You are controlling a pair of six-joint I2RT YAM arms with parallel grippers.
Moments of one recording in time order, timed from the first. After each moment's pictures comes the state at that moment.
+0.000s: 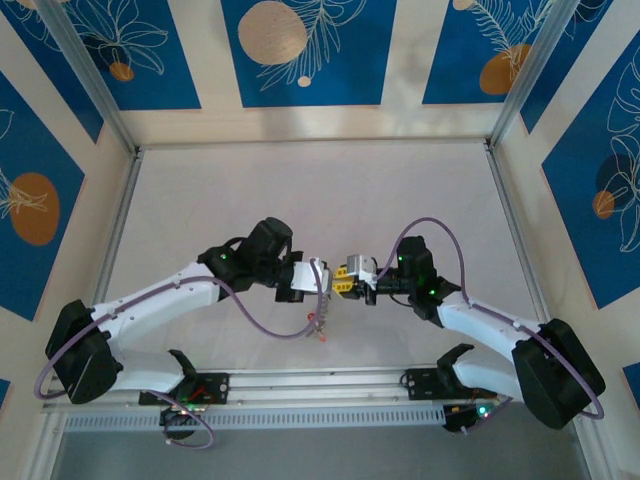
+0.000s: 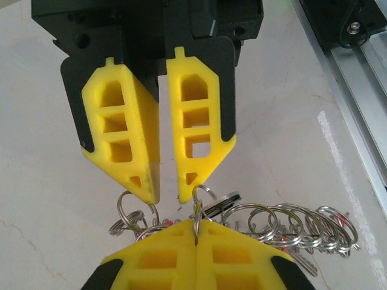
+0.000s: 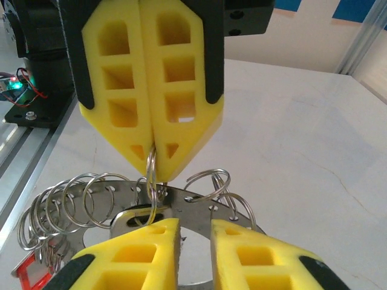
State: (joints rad) left arm -0.85 1.28 0.96 -0.47 0.45 0.79; right arm 0.55 1.12 0.40 0.34 -0.84 -0.48
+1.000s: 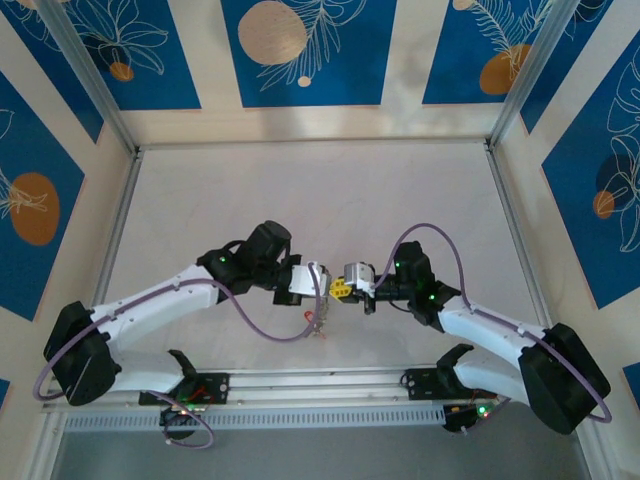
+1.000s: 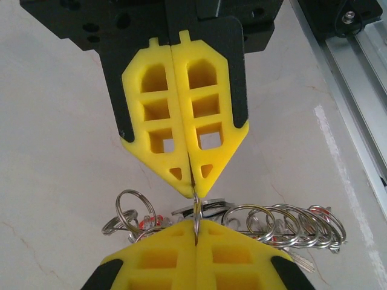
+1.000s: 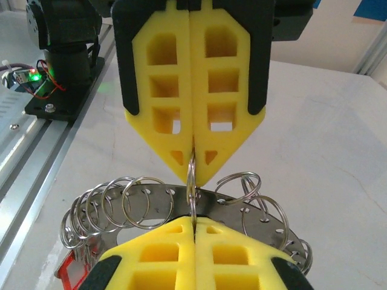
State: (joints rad) left arm -0.85 1.27 0.92 -0.46 0.45 0.81; right arm 0.60 1.08 0.38 0.29 -0.82 -0.50
